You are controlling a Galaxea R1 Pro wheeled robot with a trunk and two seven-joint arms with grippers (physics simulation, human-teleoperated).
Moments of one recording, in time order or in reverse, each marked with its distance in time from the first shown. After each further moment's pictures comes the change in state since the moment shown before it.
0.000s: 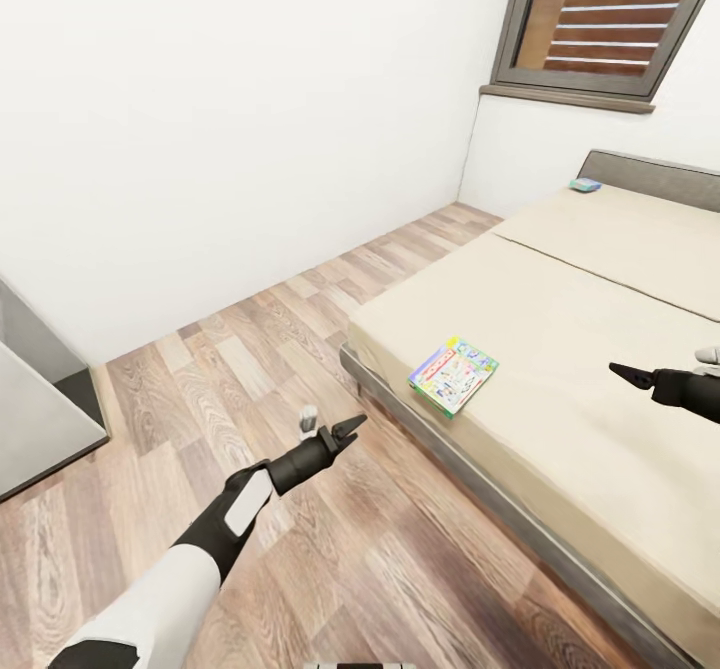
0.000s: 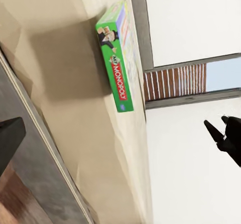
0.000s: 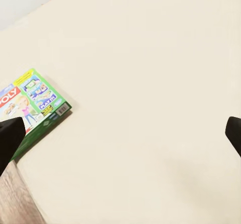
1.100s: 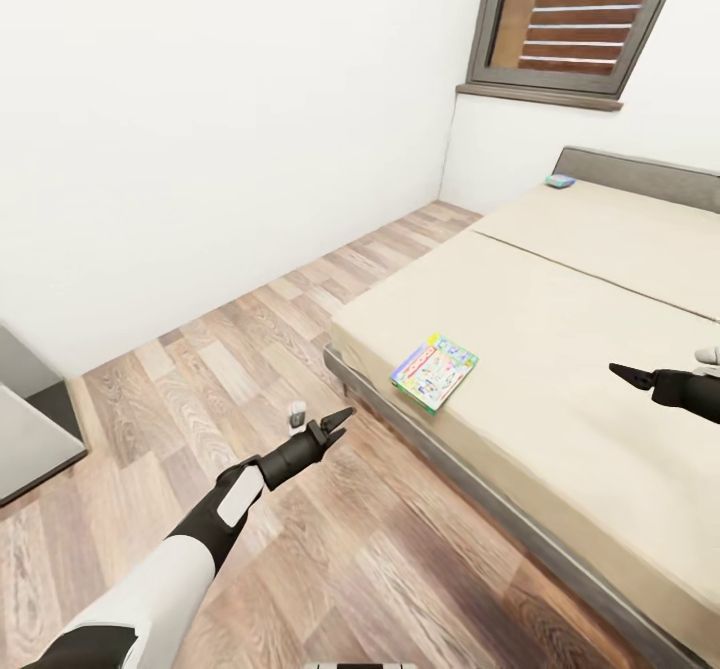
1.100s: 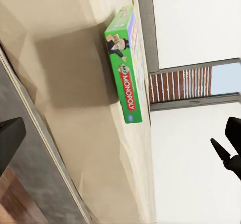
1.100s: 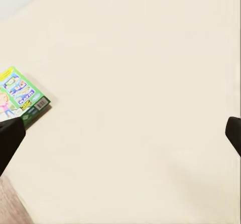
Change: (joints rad) left arm -0.032 0.017 0.061 0.054 -0.007 -0.008 0.007; right arm 0.002 -0.001 0.001 -0.002 0.000 0.000 0.000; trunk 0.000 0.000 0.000
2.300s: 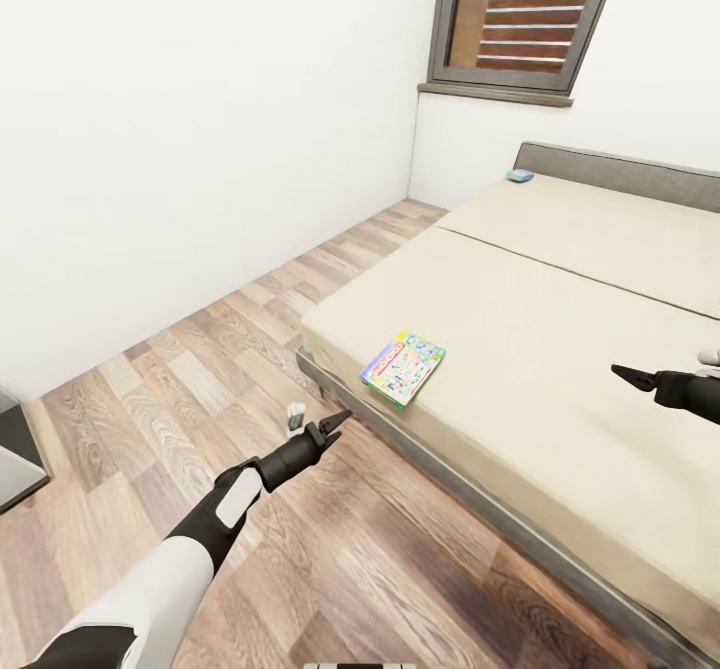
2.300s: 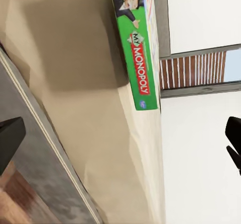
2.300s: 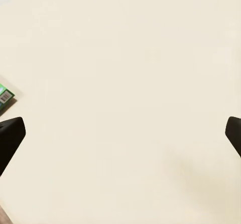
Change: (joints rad) left arm 0.001 0.004 0.007 0.011 0.003 -0.014 0.053; right arm 0.006 -0.005 -0.004 0.000 0.000 0.000 0.002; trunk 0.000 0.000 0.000
